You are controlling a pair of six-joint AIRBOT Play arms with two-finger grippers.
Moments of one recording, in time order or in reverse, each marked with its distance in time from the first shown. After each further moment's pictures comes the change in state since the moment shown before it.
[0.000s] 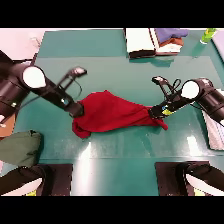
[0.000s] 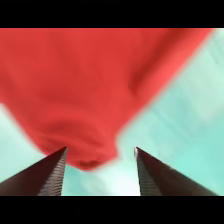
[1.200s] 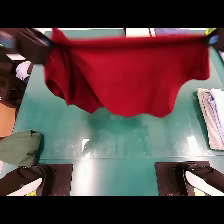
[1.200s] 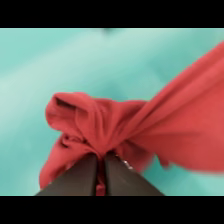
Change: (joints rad) left arm 0.000 0.076 0.502 0.121 0.073 -0.034; right arm -0.211 0.041 0.825 -0.010 0.197 0.013
